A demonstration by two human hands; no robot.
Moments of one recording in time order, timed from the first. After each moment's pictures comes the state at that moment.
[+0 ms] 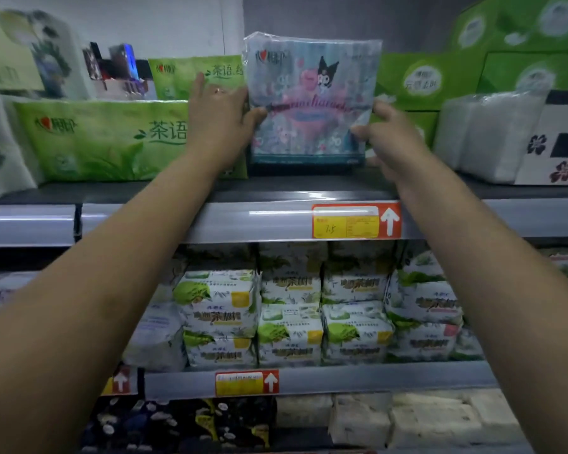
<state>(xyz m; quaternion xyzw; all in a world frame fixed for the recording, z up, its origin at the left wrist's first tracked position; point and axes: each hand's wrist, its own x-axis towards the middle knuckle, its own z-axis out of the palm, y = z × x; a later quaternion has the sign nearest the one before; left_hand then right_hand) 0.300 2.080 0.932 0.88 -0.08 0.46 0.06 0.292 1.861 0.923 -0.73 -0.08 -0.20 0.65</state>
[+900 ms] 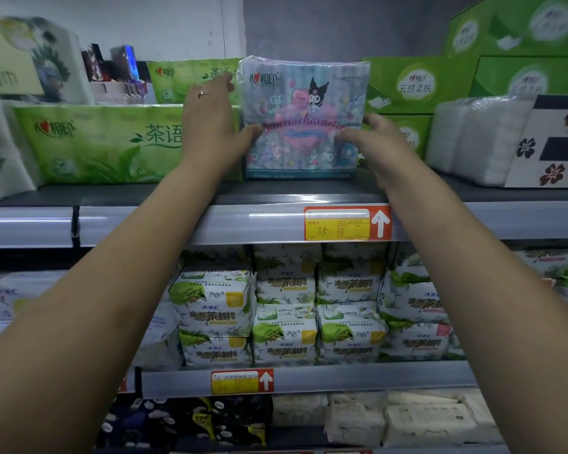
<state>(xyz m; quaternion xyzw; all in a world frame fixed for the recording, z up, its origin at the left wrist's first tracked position) 0.288 2.078 0.926 0.86 -0.08 0.46 0.22 0.280 1.860 0.919 -0.75 -0.09 -0.16 0.63</state>
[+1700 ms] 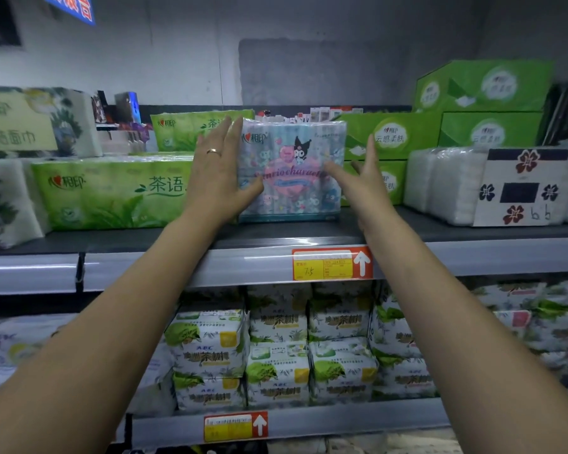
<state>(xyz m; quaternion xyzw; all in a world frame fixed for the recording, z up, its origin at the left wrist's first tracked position) 0.280 2.073 0.923 0.85 -0.17 0.48 0.14 0.282 1.858 0.920 -0.71 -0.10 -0.26 0.65</state>
